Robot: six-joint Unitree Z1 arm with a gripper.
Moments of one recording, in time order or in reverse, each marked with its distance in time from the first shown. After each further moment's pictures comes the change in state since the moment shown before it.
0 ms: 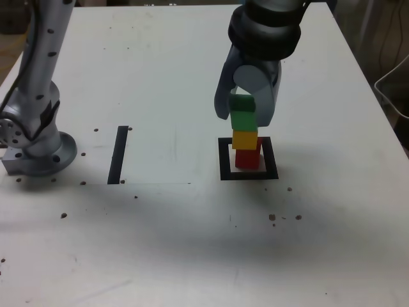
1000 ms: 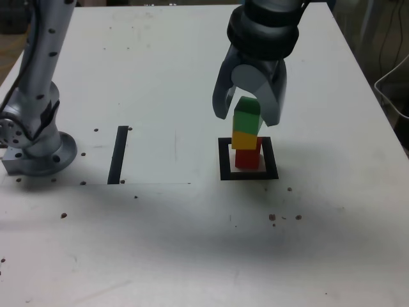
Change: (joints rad) arm 0.012 0.006 0.007 0.008 -0.009 0.030
